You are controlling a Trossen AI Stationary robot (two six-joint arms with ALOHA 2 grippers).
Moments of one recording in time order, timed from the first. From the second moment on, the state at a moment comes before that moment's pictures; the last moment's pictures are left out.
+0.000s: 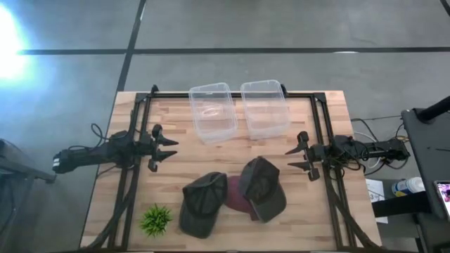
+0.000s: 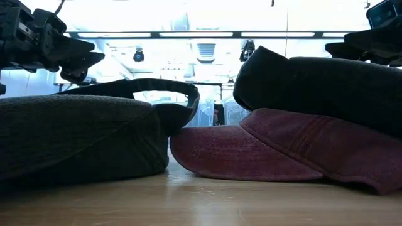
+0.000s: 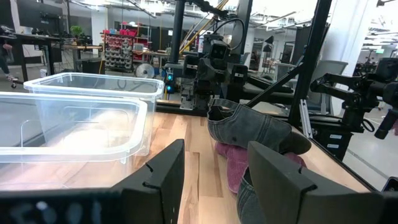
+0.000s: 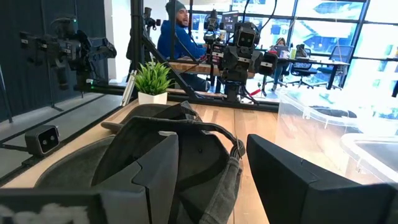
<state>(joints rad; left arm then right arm) 0.13 0.03 0.01 0.03 0.12 -0.11 0.10 0.01 0.01 0.02 -0.08 -0.03</state>
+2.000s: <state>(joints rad) 0.13 0.03 0.01 0.03 0.13 -0.11 0.28 0.93 0.55 -0.57 -0.26 1.18</state>
